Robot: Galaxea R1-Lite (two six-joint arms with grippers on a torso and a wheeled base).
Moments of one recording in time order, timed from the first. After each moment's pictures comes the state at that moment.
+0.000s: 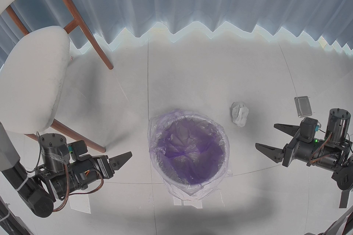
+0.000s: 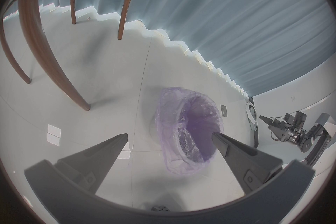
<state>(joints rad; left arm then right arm) -0.35 1.80 -0.19 -1.24 -0.16 -0.49 0.26 1.60 -0.30 -1.00 0.39 -0.10</state>
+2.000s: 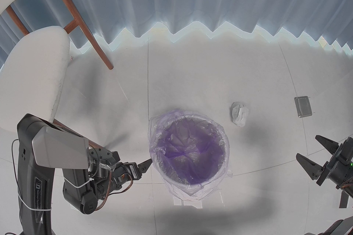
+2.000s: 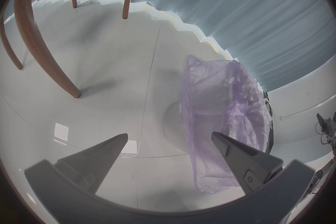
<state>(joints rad) -0.39 2.40 -0.42 -1.55 -0.04 -0.49 0.15 1.10 -0.02 -0.92 0.28 -0.03</state>
